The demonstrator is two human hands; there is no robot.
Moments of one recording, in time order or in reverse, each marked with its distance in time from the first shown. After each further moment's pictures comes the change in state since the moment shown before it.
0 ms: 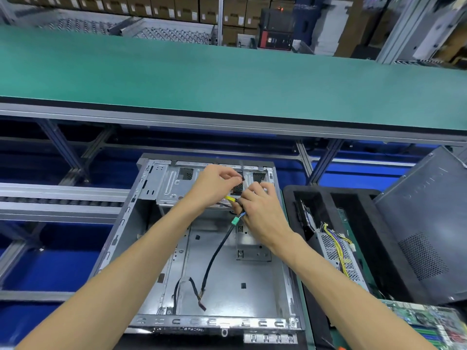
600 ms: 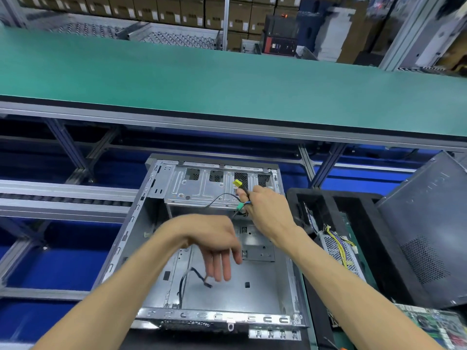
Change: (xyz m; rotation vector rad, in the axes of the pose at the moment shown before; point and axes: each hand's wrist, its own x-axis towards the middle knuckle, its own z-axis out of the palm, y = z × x) left_hand -0.079 0.011 -0.021 0.185 -0.906 -0.341; right_hand 0.017 -0.008 -0.012 -0.041 -0.377 0.279
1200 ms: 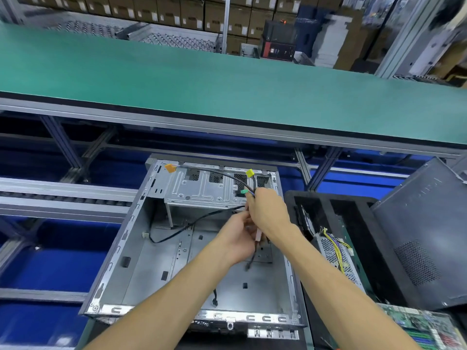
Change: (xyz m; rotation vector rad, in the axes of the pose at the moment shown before) left_hand 0.085 0.011 0.042 -1.609 0.225 0.277; right_hand 0.008 -0.005 -0.004 0.228 -0.120 0.356
